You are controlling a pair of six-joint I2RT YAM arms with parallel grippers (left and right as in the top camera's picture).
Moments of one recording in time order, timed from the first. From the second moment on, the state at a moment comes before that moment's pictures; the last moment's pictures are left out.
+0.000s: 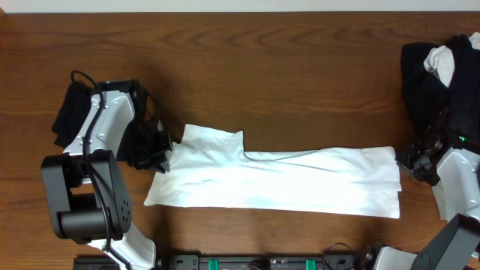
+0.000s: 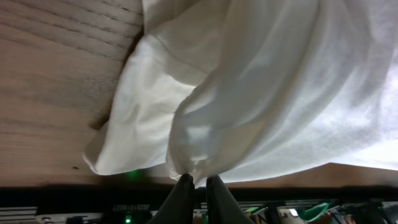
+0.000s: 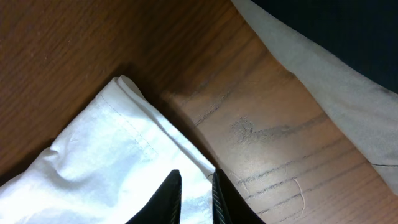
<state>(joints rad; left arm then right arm) 0.08 1.82 1.25 -1.37 0.23 -0.20 -0.43 1.45 0.87 -0.78 0.04 0.28</state>
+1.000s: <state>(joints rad) 0.08 1.82 1.23 -1.34 0.24 -0.20 -0.43 1.47 0.70 -0.70 -0.10 0.28</state>
